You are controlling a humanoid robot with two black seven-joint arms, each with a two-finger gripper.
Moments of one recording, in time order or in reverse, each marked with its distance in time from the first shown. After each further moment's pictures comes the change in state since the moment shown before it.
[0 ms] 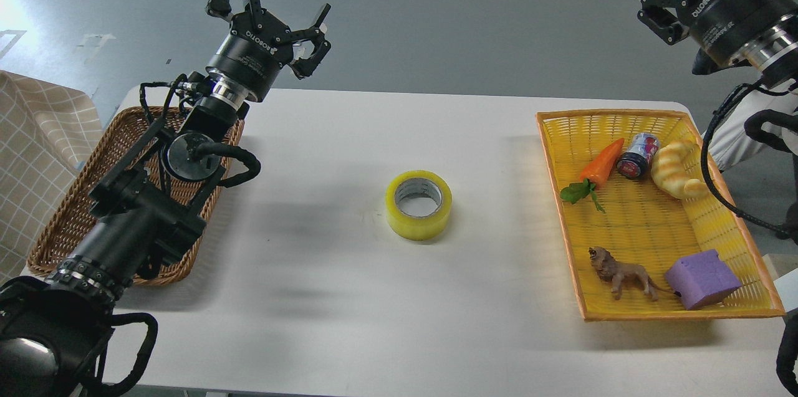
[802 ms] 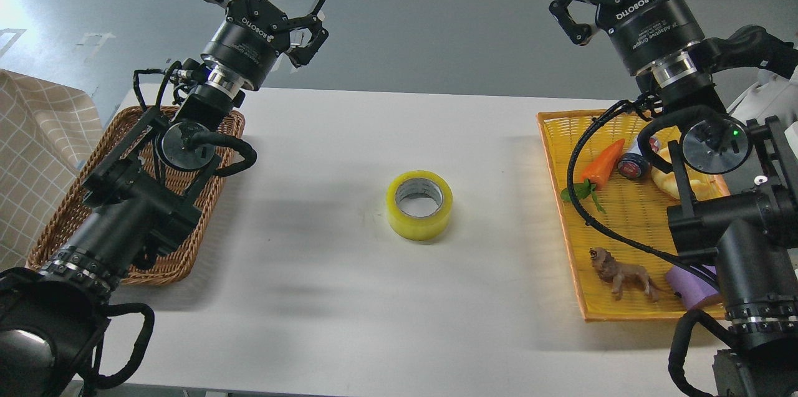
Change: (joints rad) left arm -0.029 0.014 0.000 0.000 0.001 0.000 0.008; right arm 0.008 0.278 0.033 -0.081 0.452 0.001 -0.106
